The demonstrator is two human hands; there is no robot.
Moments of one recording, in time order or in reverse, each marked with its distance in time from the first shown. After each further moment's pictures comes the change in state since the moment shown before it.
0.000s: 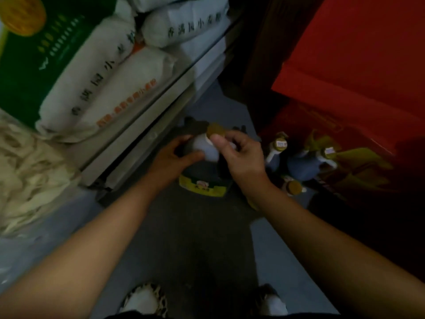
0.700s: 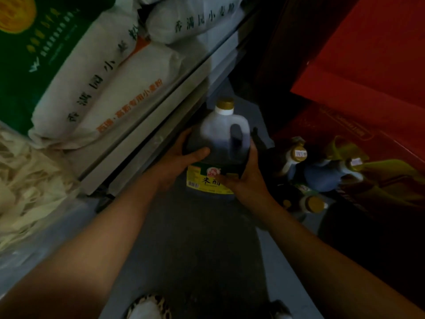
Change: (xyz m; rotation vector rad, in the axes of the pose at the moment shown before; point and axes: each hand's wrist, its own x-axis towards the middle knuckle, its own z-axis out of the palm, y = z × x) left_hand 0.032 -0.003 -0.009 -0.160 -0.088 -0.018; right_hand 0.005 0.066 0.010 -0.030 -0.122 0.098
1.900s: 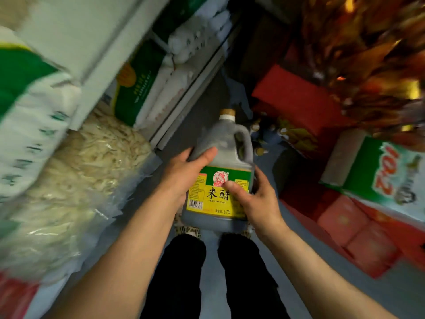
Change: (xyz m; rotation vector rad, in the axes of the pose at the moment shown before) left_hand -0.263 0.293 0.029 -0.254 0.213 -0.564; right_hand -0.237 -0.319 -0.064 0.356 0.119 0.500
